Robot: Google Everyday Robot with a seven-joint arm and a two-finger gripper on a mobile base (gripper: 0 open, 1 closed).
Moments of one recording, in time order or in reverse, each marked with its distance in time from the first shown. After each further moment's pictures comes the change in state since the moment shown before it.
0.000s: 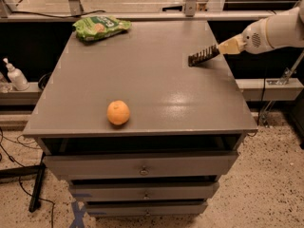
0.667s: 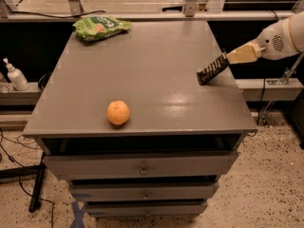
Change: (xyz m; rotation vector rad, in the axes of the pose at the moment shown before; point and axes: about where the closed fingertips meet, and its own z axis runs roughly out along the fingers) arm 0.023 0.054 -0.060 -0.103 0.089 0.008
